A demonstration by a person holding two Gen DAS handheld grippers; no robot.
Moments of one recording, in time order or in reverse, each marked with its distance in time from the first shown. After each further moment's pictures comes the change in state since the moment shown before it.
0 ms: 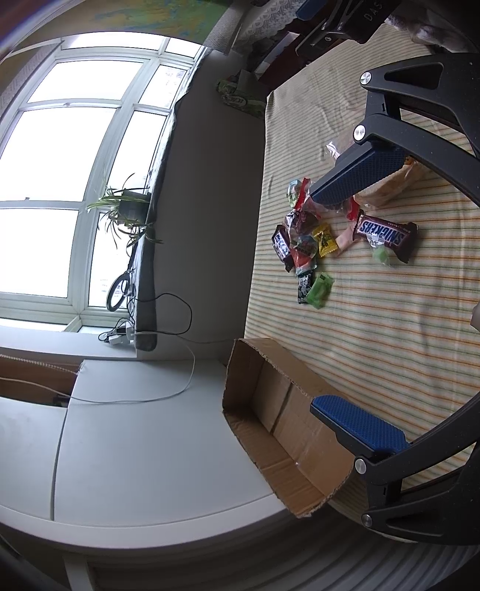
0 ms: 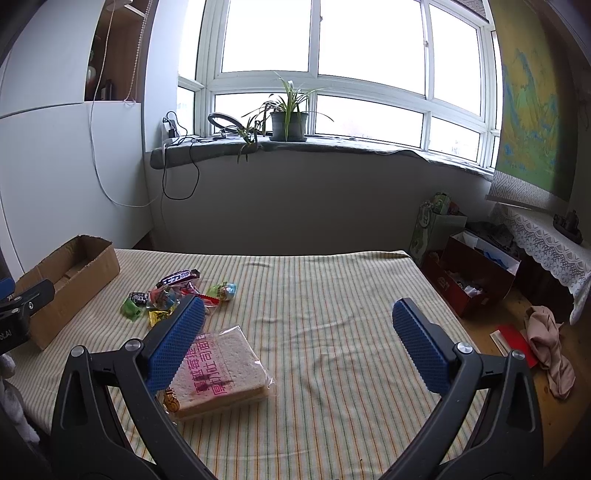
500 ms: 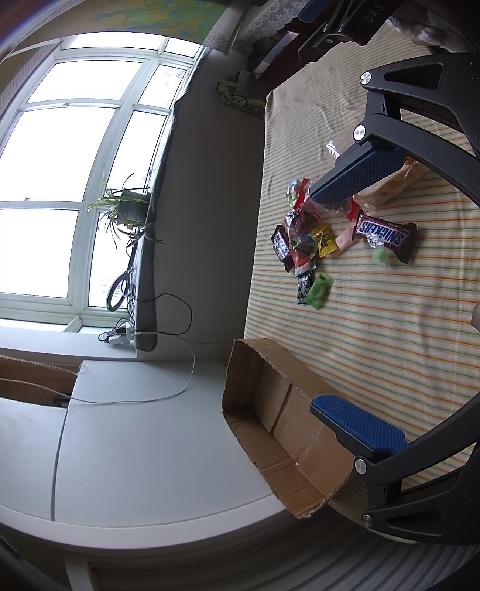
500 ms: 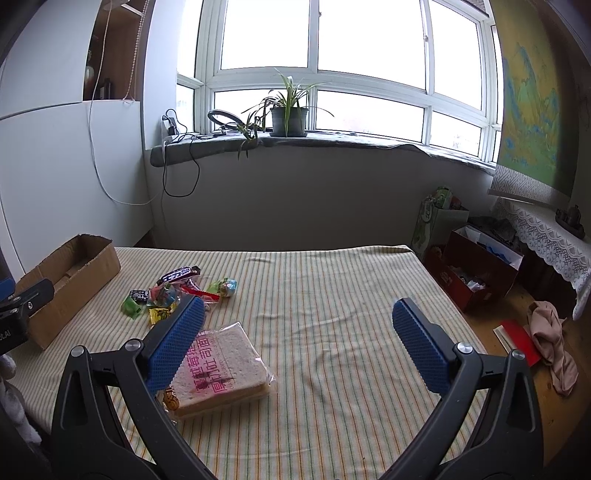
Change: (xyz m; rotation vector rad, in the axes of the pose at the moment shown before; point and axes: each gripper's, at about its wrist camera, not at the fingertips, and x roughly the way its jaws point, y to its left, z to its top) left arm 0.001 0.000 0.000 0.000 0.002 0.000; right arm 0.005 -0.003 -0.004 0.011 0.015 0.010
